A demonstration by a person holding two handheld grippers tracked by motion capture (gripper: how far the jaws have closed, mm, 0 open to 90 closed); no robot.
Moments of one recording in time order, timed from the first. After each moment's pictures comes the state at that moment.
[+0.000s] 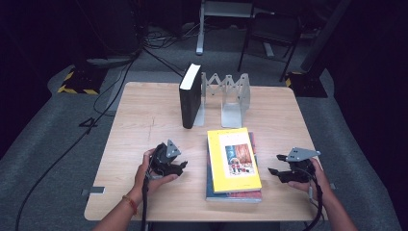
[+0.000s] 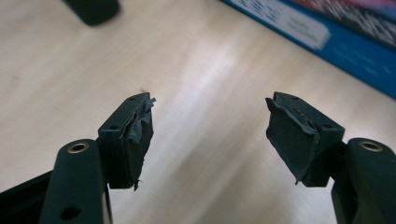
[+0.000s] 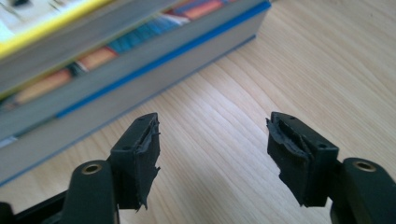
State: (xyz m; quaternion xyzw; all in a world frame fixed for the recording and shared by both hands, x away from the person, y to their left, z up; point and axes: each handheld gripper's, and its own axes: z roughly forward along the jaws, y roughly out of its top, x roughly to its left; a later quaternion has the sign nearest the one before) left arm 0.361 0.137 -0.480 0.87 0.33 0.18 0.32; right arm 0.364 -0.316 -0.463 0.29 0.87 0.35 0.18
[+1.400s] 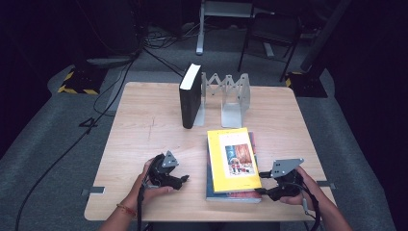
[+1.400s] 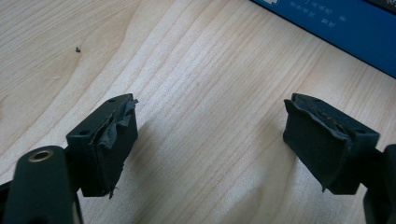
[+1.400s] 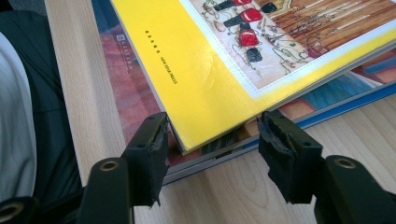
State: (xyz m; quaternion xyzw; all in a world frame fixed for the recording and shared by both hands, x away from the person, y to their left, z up) left arm 0.352 0.144 -0.504 0.87 0.32 0.12 0.35; right arm 0.324 -0.259 -0.438 0.17 0.92 0.33 0.07
